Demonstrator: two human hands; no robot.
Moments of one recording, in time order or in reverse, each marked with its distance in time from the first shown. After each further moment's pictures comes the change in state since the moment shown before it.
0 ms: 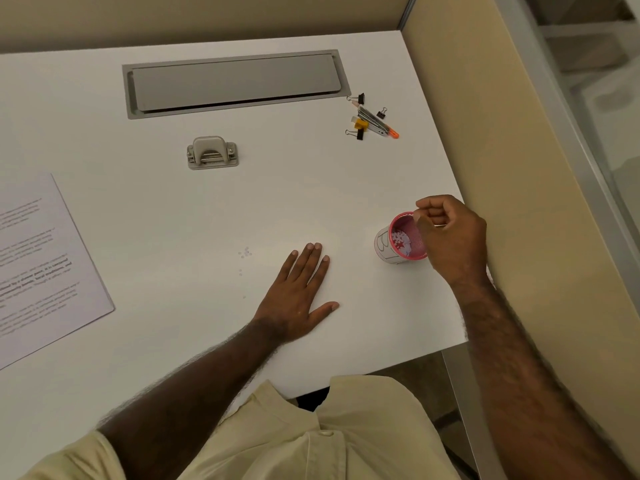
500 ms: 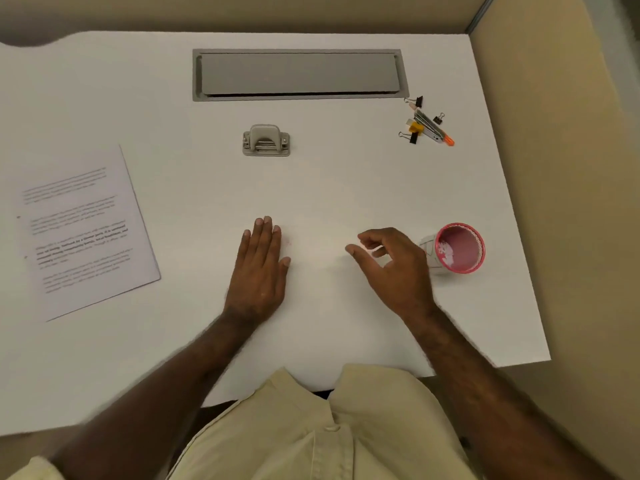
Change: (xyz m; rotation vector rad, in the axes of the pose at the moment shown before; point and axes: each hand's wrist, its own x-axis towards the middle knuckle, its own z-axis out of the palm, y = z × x) left_hand -0.061 -0.075 -0.031 -0.025 0.402 -0.357; right_hand -0.076 -0.042 0.101 0.076 -0.274 -0.333
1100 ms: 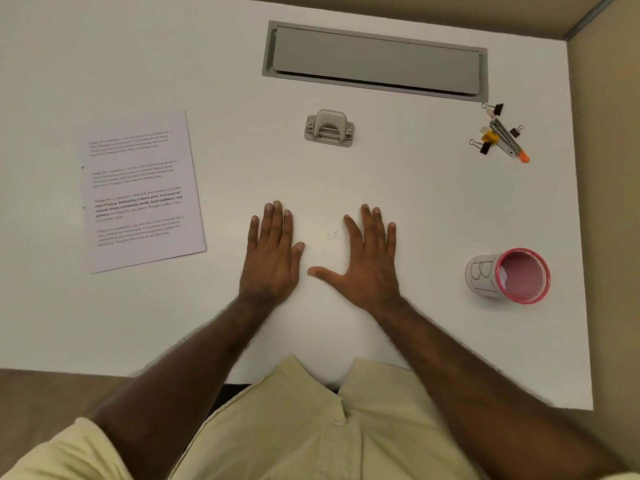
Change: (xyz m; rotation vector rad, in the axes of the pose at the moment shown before) left_hand -0.015 -0.045 -0.006 0.097 -0.104 -0.256; right_hand 0.004 0.005 0.132 -0.543 -0.268 -0.240
